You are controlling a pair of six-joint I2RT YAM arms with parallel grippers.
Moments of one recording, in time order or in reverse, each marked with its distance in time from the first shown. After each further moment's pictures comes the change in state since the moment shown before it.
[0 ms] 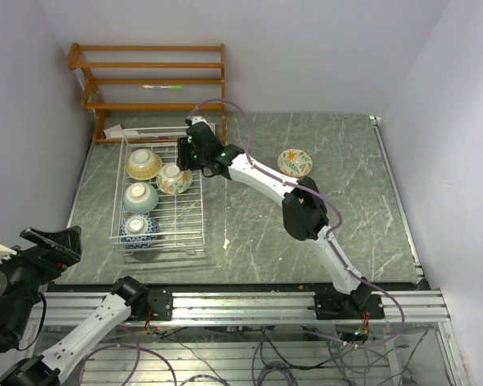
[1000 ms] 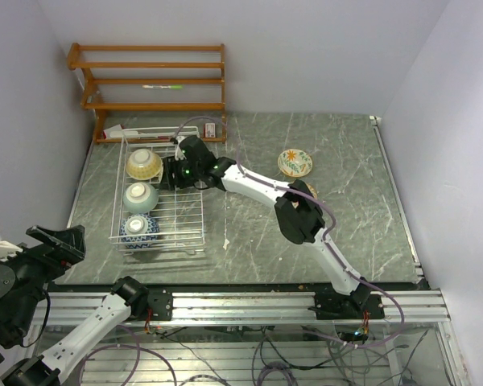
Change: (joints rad) left arm 0.000 -0.002 -0.033 0.007 -0.001 -0.003; right arm 0.063 -0.011 -0.128 0.118 -0.336 0.070
